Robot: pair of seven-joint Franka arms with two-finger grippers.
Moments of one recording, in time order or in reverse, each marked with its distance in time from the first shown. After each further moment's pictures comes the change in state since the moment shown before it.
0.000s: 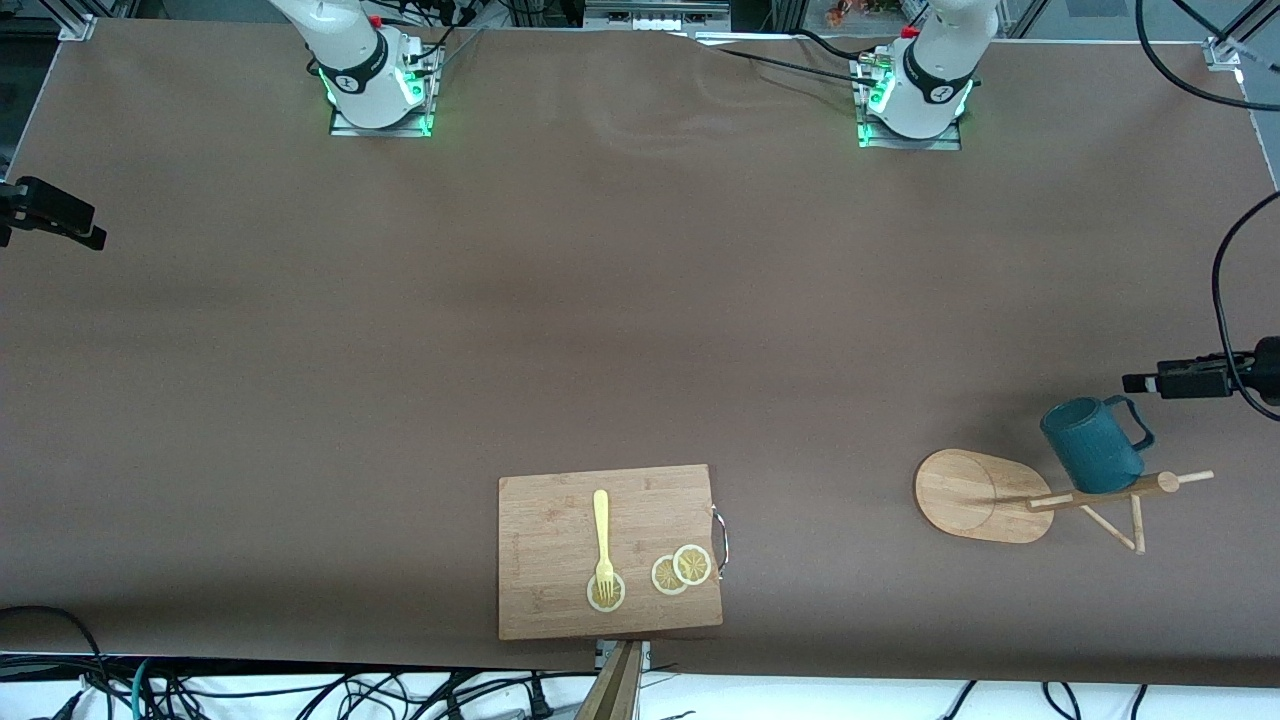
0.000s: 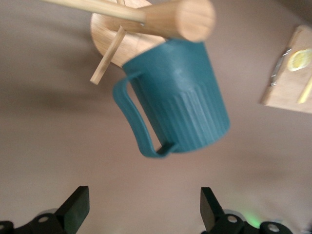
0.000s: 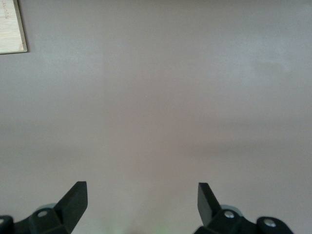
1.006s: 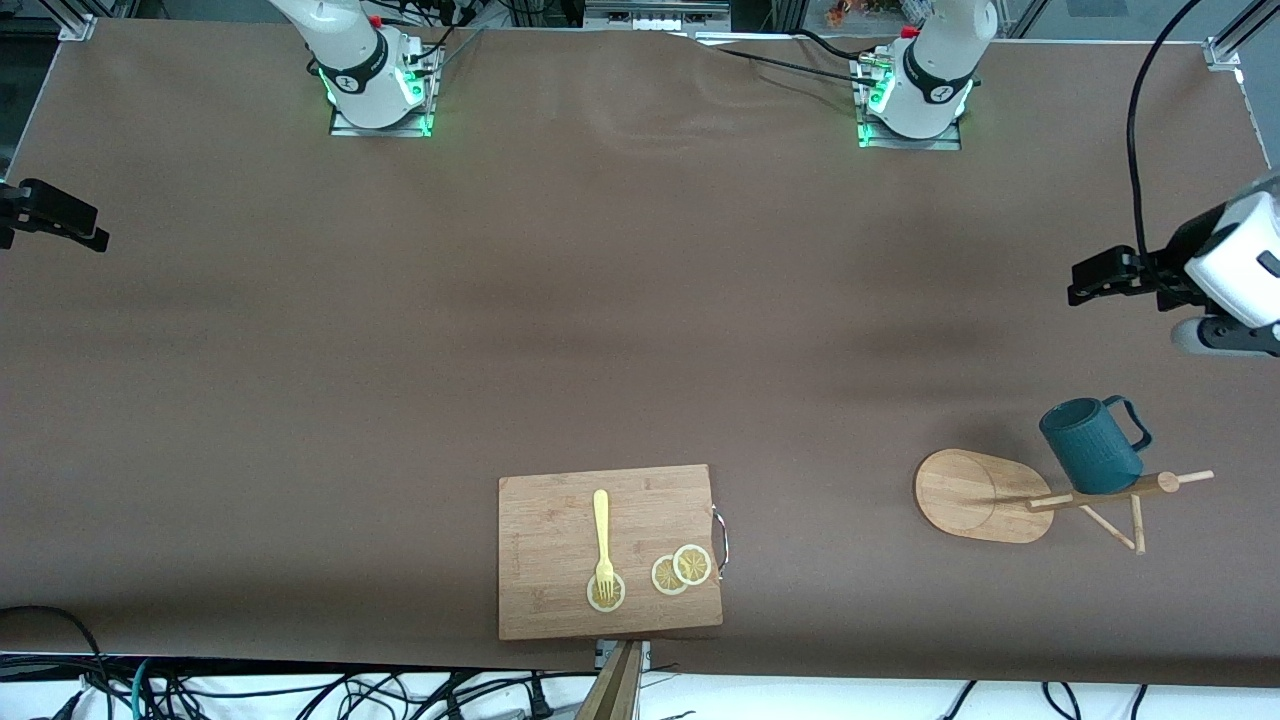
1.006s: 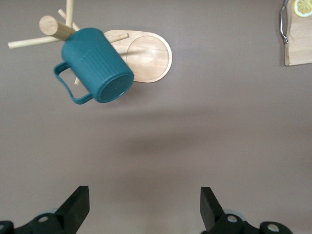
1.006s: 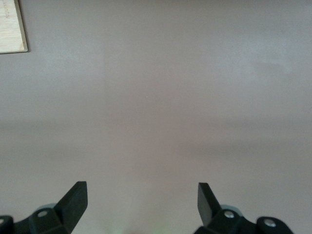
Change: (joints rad) left arm -0.240 -0.371 -0.037 -0.196 0.238 0.042 0.031; right arm 0.000 0.004 0.003 0.000 0.000 0.002 -0.001
